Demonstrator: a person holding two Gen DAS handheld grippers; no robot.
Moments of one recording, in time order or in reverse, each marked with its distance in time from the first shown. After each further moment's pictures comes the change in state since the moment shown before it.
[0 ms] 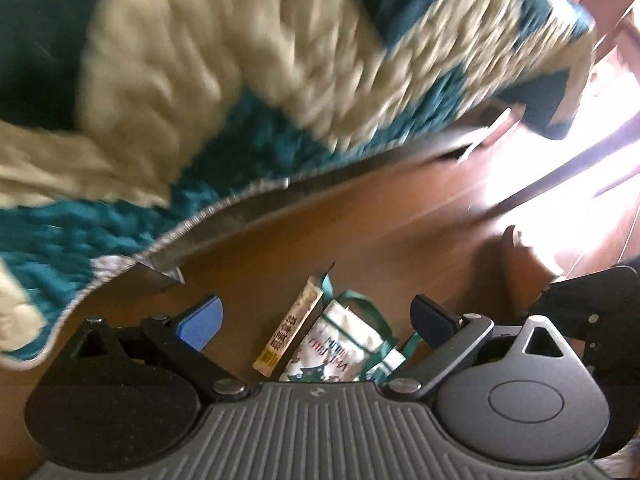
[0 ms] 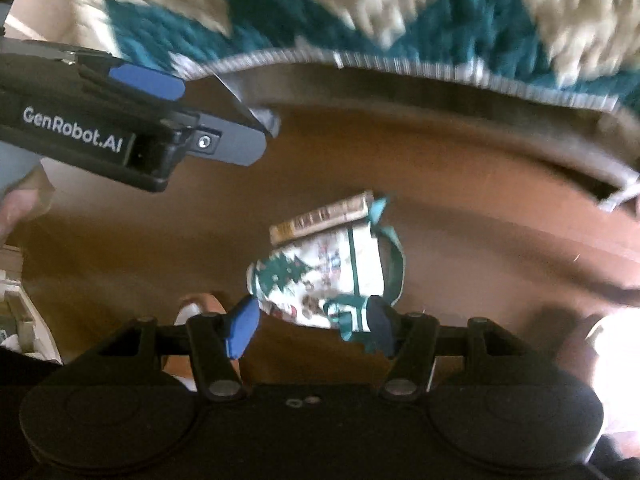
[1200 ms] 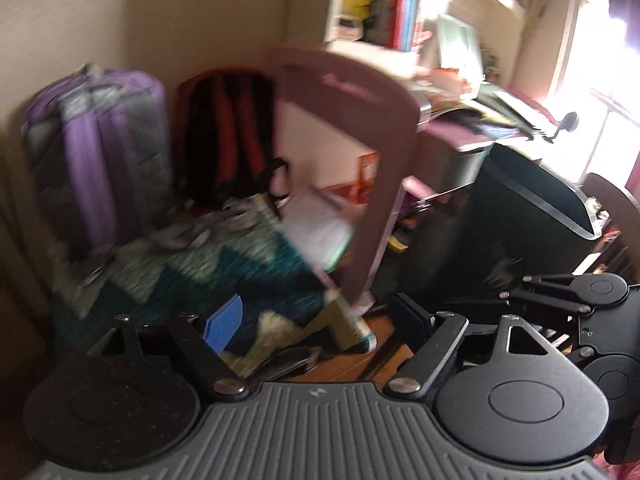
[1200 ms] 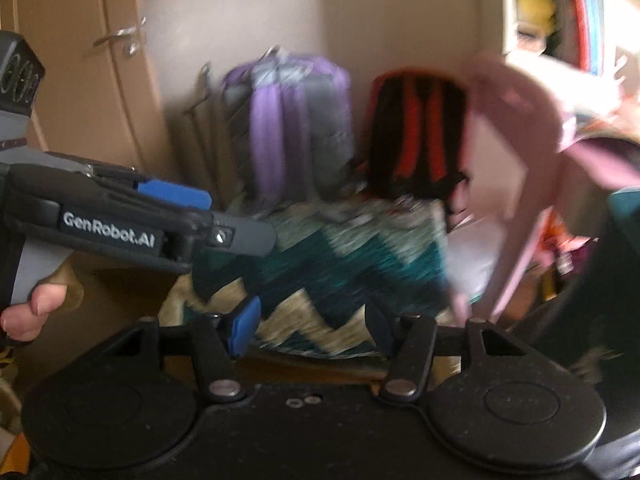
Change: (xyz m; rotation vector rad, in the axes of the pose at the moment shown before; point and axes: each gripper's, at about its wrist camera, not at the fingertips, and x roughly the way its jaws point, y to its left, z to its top) left arm -0.419 -0.269 0.048 0.088 -0.573 -0.034; right arm -0.492 0.001 -0.108 -0.105 -0.748 -0.186
